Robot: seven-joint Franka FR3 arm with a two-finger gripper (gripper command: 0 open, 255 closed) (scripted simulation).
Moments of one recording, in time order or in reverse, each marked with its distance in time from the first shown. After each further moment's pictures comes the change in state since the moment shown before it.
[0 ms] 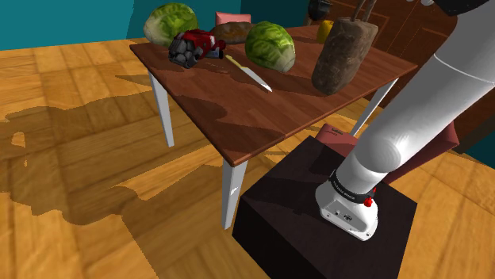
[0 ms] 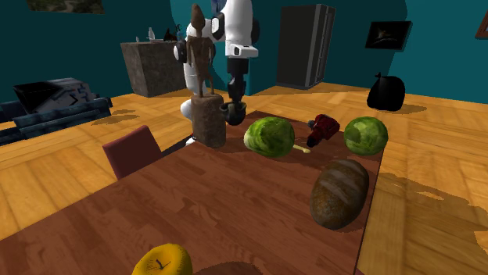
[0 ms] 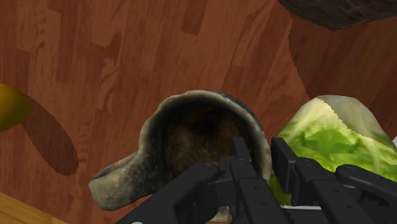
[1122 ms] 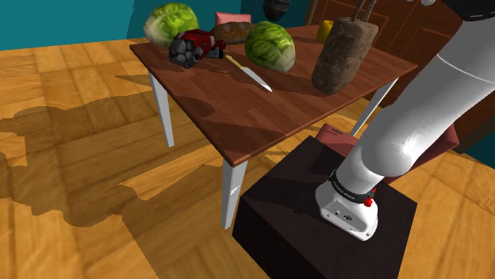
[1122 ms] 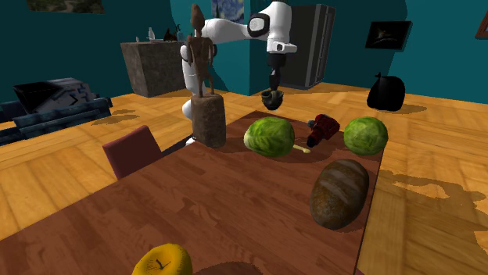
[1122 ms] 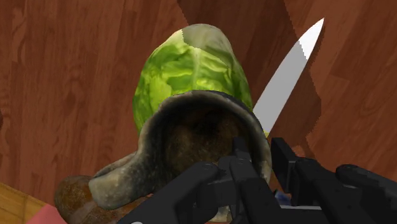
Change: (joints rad) arm 0.182 -0.023 0.240 -0.020 -0.023 -0.061 0.418
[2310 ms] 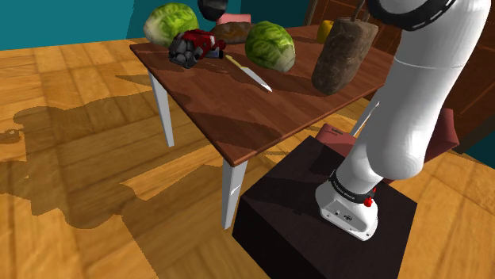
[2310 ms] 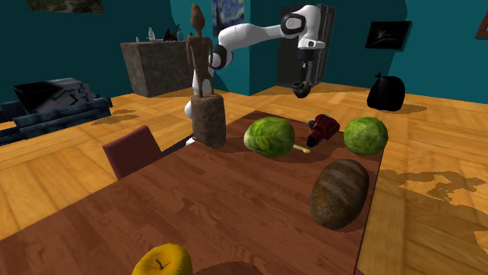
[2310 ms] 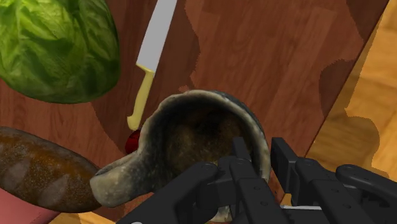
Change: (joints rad) arm 0.200 0.338 0.186 0.453 0.011 -0.173 0.366
